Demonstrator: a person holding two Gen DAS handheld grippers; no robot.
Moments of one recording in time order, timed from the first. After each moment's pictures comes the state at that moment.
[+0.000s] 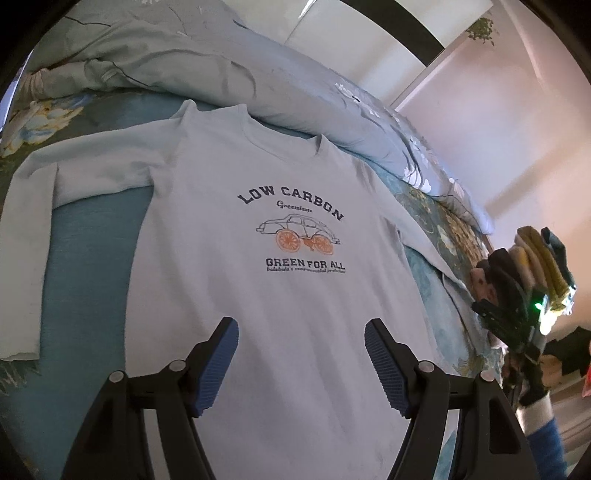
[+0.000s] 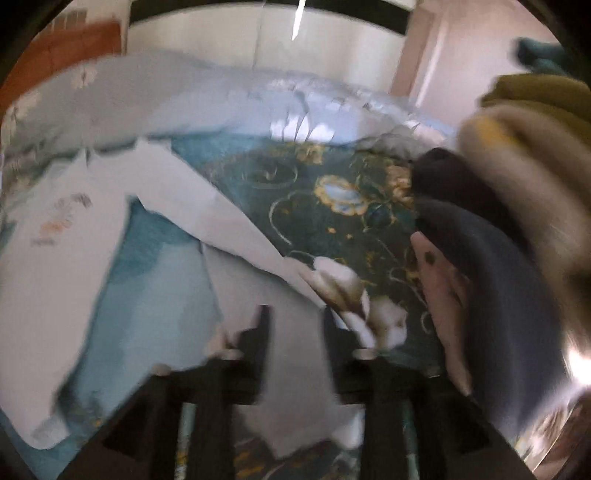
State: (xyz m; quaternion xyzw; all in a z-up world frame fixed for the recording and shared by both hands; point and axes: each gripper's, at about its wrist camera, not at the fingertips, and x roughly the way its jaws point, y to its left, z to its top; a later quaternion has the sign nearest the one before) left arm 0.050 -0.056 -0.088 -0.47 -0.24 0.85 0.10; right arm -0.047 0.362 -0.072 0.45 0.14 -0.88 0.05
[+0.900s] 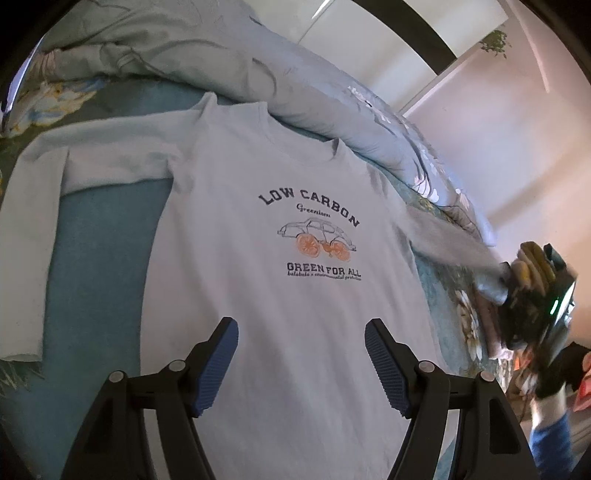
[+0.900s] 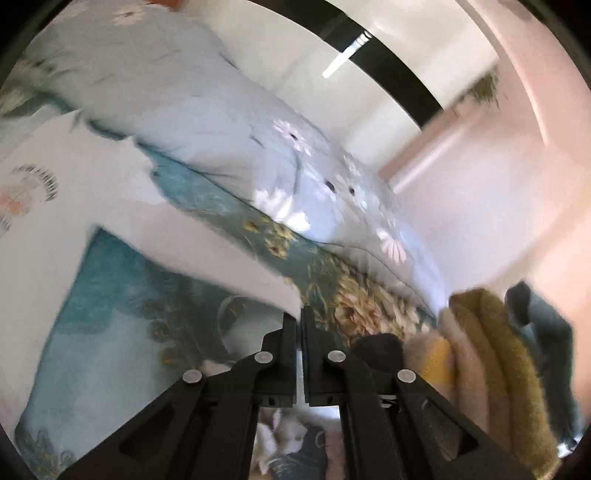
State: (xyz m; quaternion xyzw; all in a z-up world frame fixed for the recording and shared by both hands) left arm 0.048 -0.076 -0.101 -0.47 -0.27 0.84 0.10; right arm -0.053 0.283 -0.023 0.34 0.37 -0.87 0.02
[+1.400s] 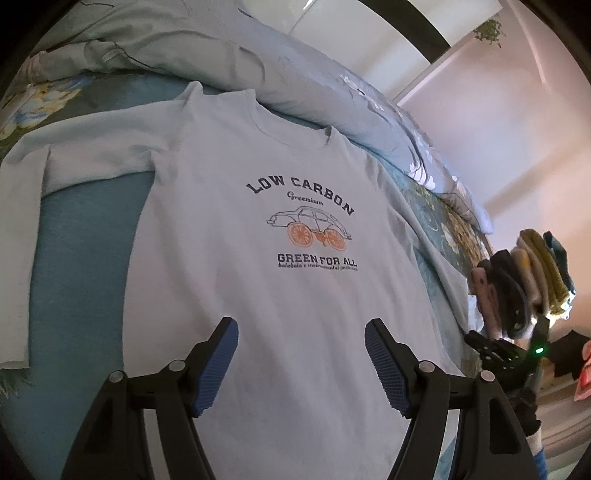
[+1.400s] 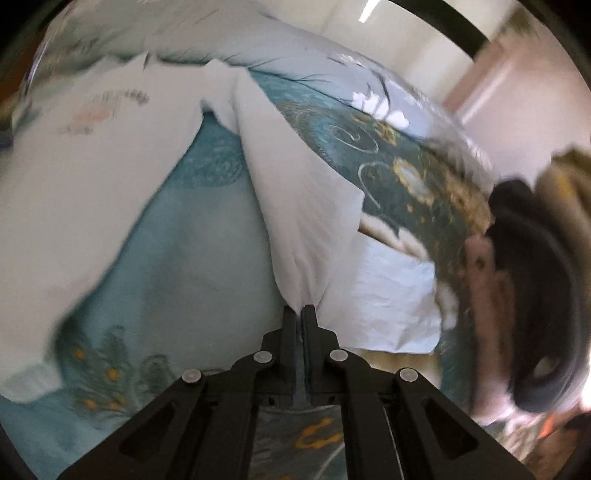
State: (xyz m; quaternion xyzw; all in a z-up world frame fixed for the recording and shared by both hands) left arm 0.042 -0.068 -0.105 -0.48 -0.25 0.83 0.11; right arm 0.010 0.300 -0.098 0.48 0.19 -0.85 0.09
